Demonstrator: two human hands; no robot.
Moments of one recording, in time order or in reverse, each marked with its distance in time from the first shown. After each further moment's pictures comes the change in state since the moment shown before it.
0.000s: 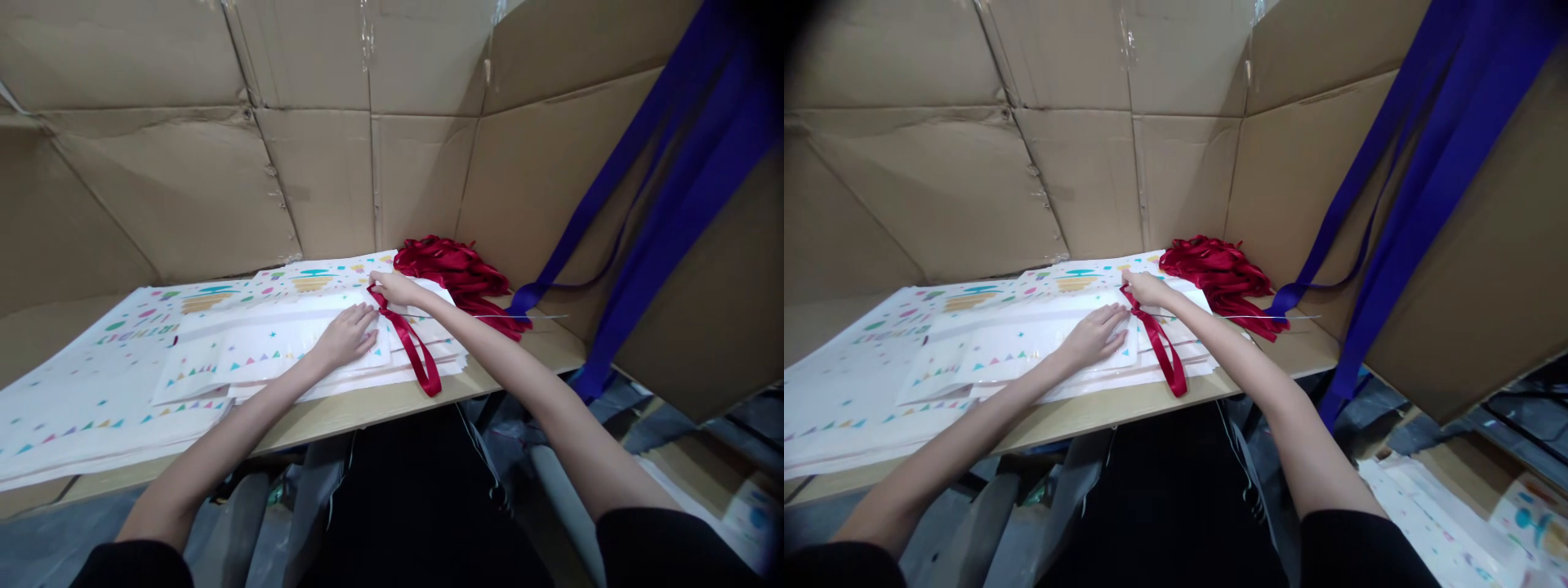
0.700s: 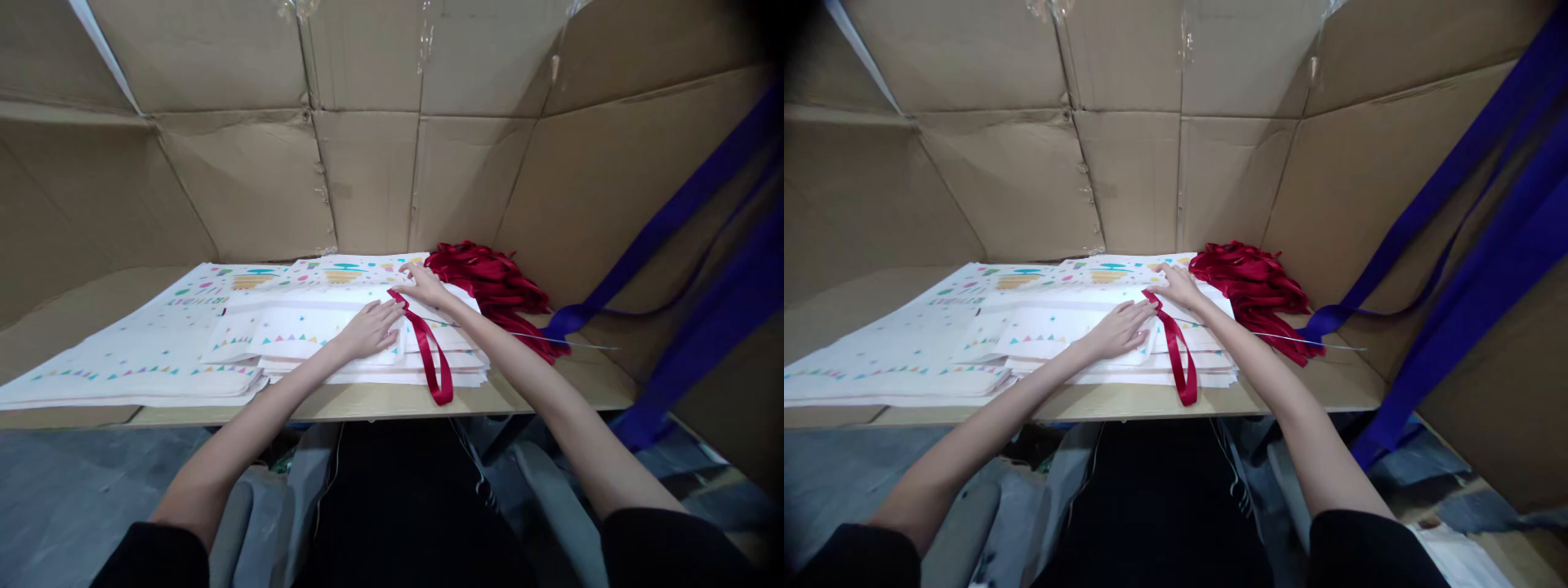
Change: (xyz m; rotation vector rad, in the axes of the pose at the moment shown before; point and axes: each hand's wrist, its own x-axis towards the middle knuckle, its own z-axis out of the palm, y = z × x) left_hand 0.003 0.001 0.000 0.084 -0.170 -0.008; right_hand 0.018 0.031 0.025 0.160 0.244 0.020
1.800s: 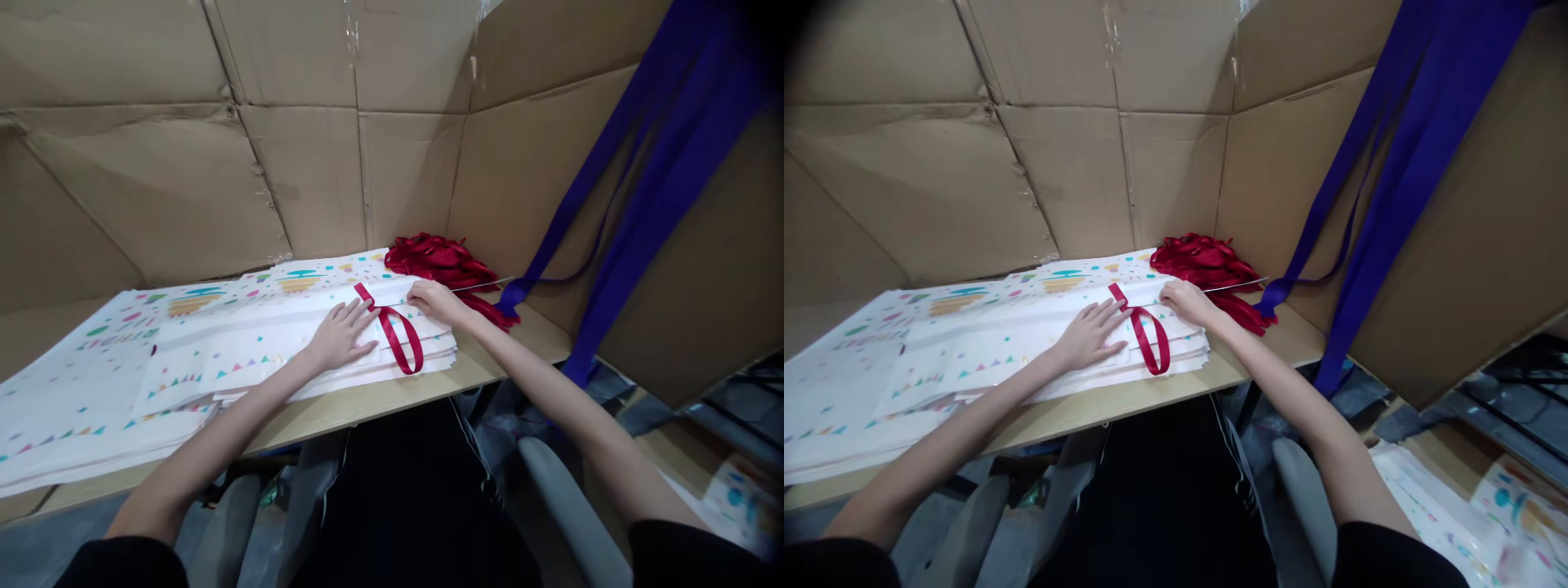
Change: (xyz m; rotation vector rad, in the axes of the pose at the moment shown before) left_hand -0.001 0.002 -0.001 0.072 -0.022 0.035; right_hand -0.089 0.043 -0.042 -0.194 0.031 -0.290
